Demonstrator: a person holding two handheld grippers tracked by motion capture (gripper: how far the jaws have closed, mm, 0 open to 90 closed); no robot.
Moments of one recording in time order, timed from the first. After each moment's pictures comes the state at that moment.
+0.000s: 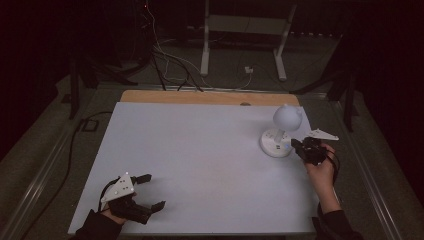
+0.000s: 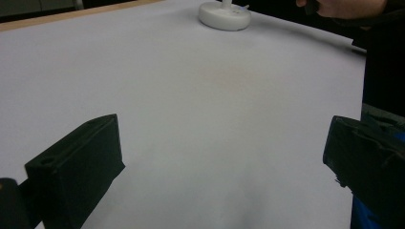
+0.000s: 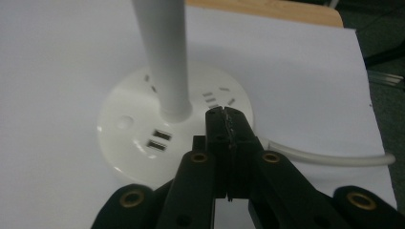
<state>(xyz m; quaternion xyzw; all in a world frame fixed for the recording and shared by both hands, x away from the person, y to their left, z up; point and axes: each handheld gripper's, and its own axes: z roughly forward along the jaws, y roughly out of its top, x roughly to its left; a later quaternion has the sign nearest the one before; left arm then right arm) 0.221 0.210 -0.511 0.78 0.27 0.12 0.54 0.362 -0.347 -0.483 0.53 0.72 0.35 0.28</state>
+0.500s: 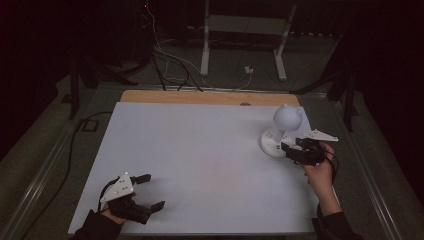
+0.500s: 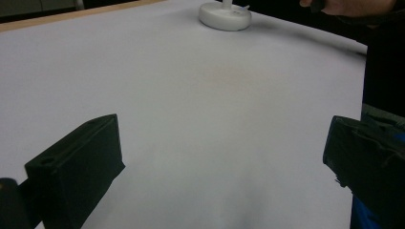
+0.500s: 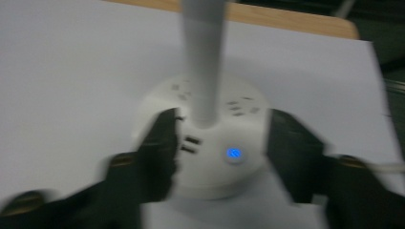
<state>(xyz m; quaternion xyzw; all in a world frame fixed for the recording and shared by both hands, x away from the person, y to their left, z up) 0.221 0.210 -0.511 0.78 0.27 0.12 0.54 0.351 -0.336 -0.474 0.51 0.73 0.38 0.25</state>
